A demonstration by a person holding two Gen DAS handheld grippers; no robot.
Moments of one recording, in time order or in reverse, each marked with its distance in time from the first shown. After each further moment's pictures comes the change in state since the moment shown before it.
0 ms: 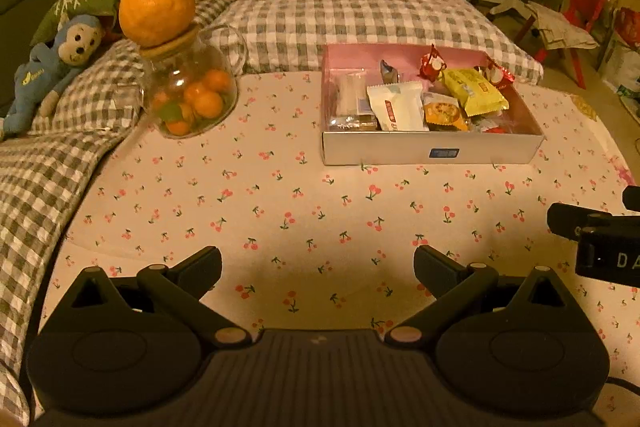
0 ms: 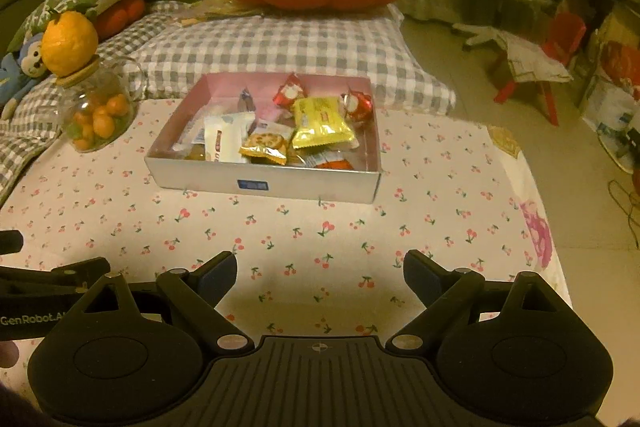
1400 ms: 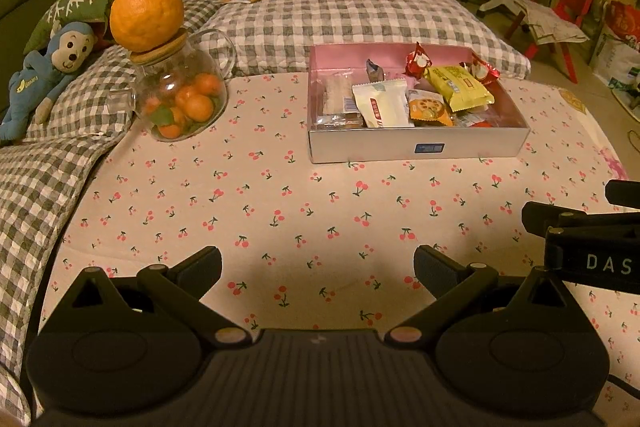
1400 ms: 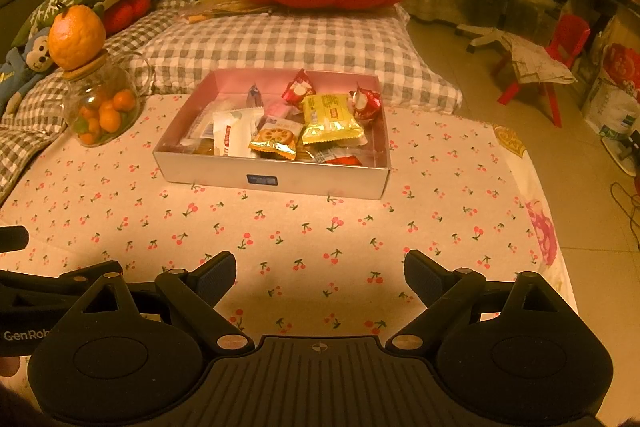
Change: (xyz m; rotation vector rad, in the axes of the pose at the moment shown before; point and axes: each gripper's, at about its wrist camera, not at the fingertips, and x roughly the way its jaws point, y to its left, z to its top) left arm -0.005 -0.007 -0.003 0.024 0.001 -0.018; right arm -0.001 0.006 -0.003 -0.011 0.002 0.002
